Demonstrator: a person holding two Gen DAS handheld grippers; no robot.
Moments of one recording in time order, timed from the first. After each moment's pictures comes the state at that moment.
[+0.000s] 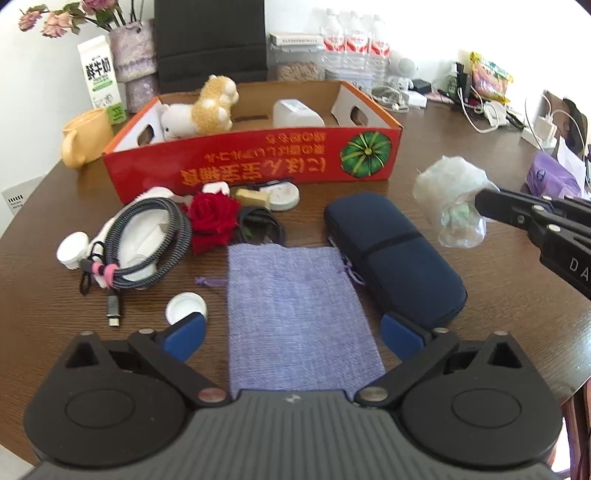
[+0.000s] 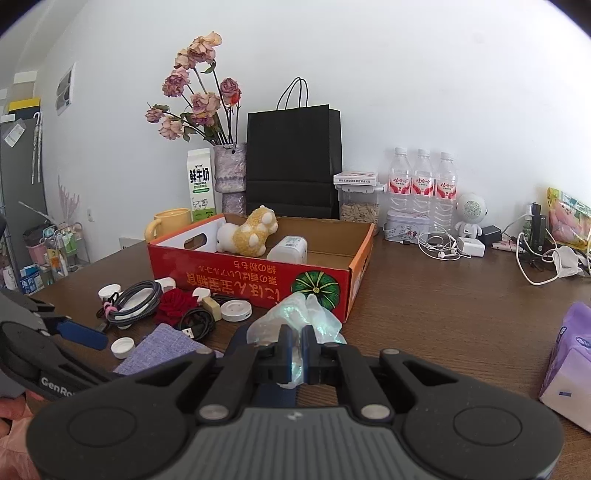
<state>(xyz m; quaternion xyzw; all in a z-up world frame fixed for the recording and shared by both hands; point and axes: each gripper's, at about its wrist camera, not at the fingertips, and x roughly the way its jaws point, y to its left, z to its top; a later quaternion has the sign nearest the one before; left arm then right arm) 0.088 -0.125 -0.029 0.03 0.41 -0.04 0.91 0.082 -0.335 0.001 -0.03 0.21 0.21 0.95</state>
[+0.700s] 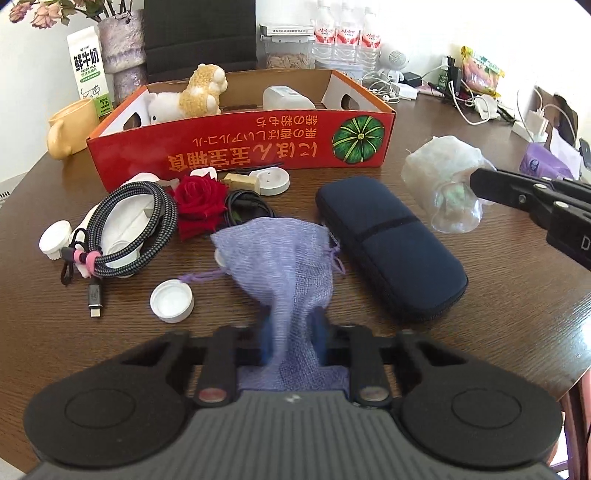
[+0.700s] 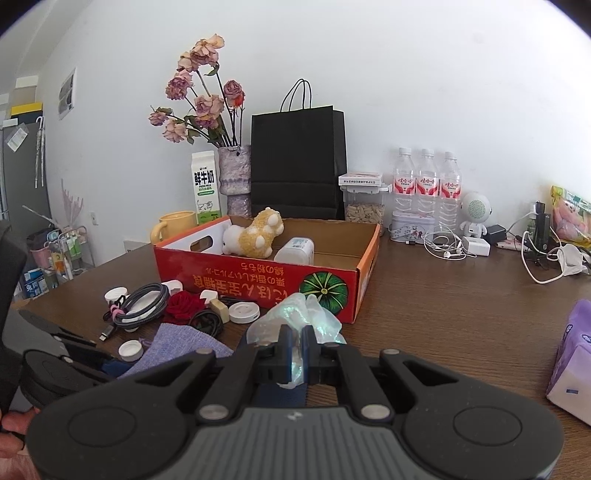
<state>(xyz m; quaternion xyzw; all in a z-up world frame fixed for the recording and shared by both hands) 0.085 -0.117 -0.042 0.01 0.41 -0.06 0.91 0.079 -0.330 0.003 -0.02 0.21 0.22 0.95</state>
